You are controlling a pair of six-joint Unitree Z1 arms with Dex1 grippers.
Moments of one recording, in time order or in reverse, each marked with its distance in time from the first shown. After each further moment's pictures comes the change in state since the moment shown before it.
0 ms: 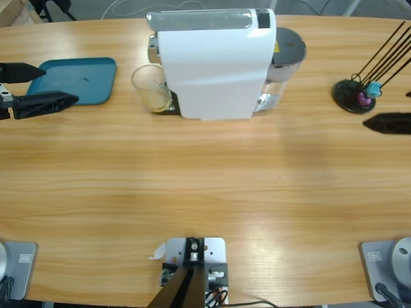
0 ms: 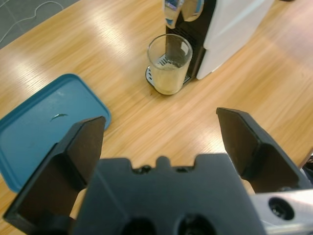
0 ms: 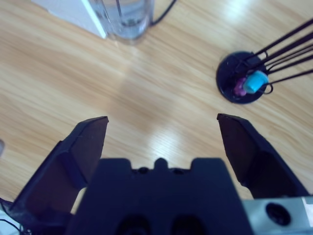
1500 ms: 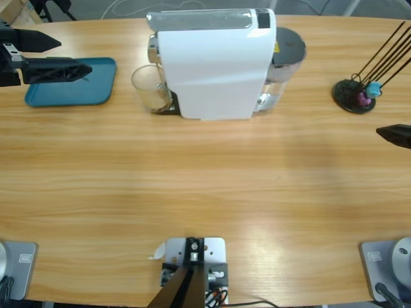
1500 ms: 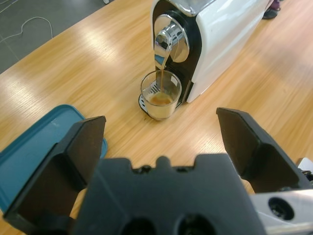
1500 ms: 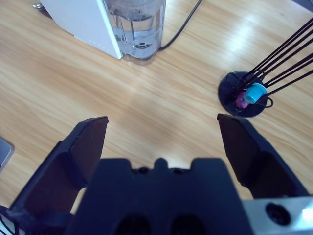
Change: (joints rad) arm 0 0.038 0.115 -0.152 0.021 -0.115 0.053; arm 1 0.000 -0.218 0.170 -0.159 0.032 -0.019
